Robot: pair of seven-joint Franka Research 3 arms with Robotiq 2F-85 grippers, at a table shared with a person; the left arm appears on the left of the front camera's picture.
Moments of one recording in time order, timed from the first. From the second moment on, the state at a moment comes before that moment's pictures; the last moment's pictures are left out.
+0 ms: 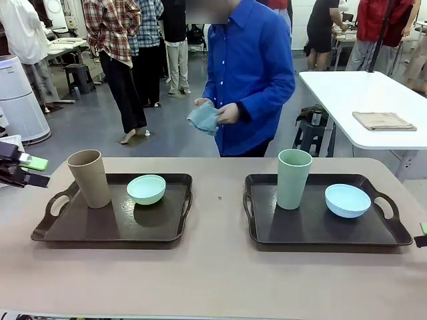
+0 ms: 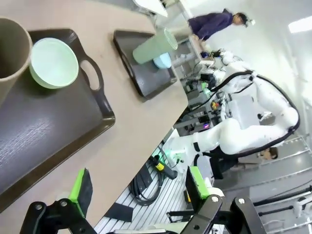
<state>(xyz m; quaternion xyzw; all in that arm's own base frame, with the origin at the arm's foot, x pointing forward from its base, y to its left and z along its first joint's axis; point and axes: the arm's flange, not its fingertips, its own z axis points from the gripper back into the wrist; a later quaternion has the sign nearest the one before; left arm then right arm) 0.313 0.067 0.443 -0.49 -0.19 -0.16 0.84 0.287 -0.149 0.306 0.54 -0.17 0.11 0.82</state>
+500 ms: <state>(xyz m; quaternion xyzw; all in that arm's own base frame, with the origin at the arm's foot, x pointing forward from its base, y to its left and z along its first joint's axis) 0.317 0.080 0.430 -0.45 -0.19 -0.13 0.86 0.275 -0.170 0.354 0.52 -0.25 0.13 0.81</state>
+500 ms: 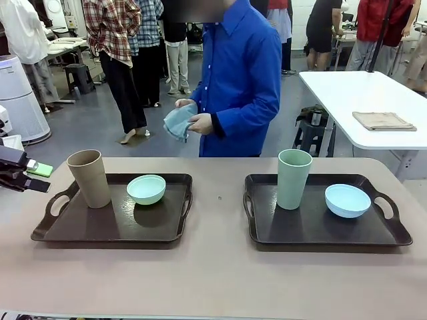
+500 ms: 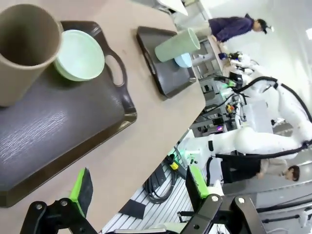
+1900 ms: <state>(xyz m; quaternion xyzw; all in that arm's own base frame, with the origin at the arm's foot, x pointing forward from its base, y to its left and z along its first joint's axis) 0.316 0.111 0.409 -0.42 -0.18 -0.10 0.89 0.262 -0.174 0.389 0.49 -0.28 0.16 0.81</state>
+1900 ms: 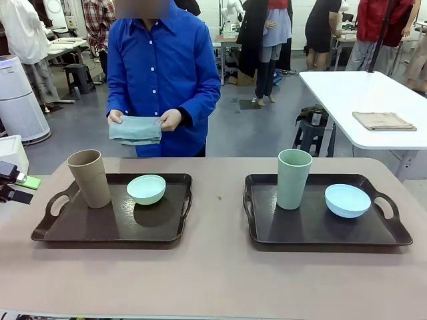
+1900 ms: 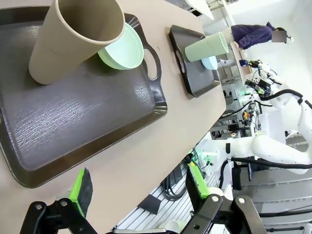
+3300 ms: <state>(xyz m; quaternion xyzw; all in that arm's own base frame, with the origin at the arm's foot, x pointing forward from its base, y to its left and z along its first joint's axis) 0.316 0.111 0.409 -0.42 -0.18 -0.10 0.89 0.262 -0.174 0.389 0.49 -0.28 0.16 0.81</state>
